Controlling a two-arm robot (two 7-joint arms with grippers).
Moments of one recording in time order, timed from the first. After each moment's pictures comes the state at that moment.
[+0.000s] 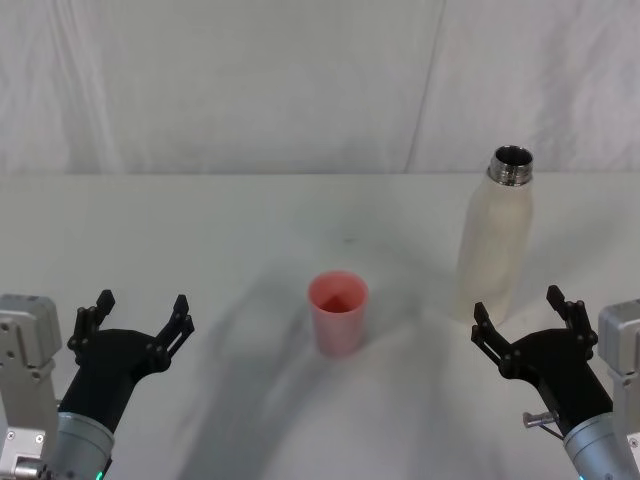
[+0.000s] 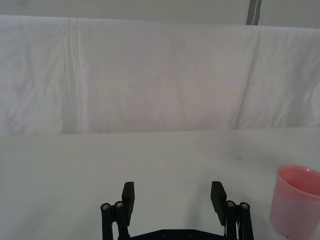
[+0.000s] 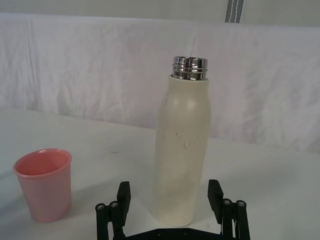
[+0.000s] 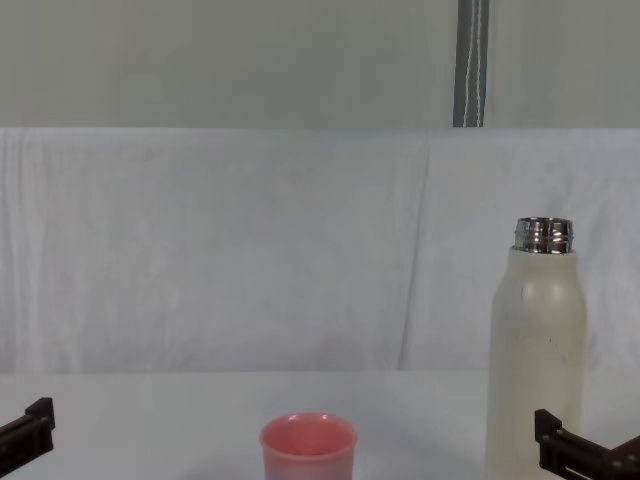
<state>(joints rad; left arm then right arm) 0.27 0.24 0.04 -1.85 -0.25 -0.02 -0.02 -0.17 0.19 -0.26 -1.77 0.07 -0.06 -0.03</state>
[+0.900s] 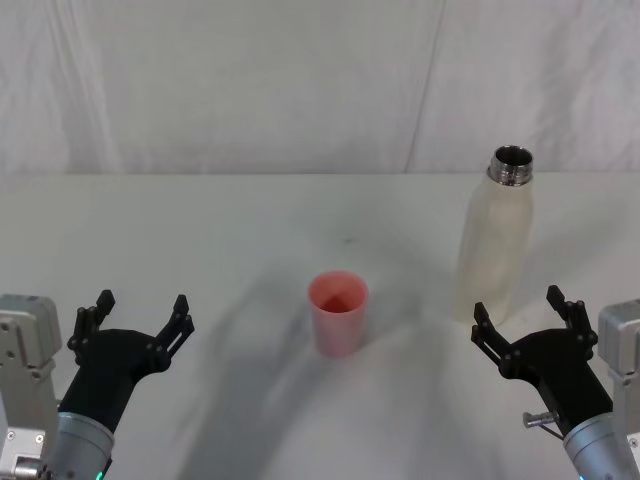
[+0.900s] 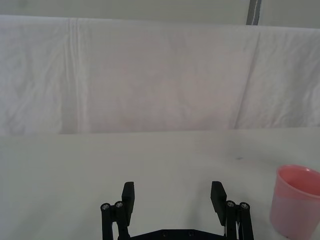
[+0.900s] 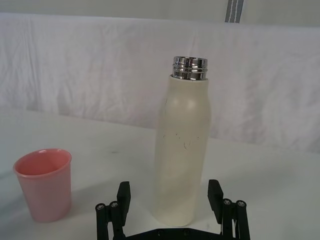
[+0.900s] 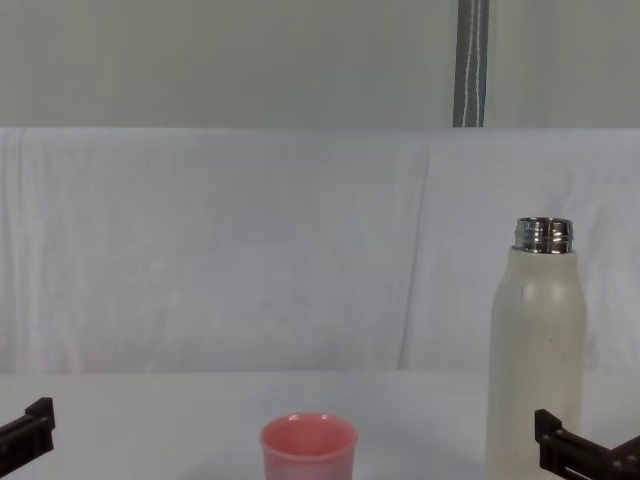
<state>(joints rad) 0.27 0.24 0.04 -1.85 -0.25 -0.02 -0.02 -0.17 0.19 -0.26 -1.77 0.07 -0.06 -0.03</state>
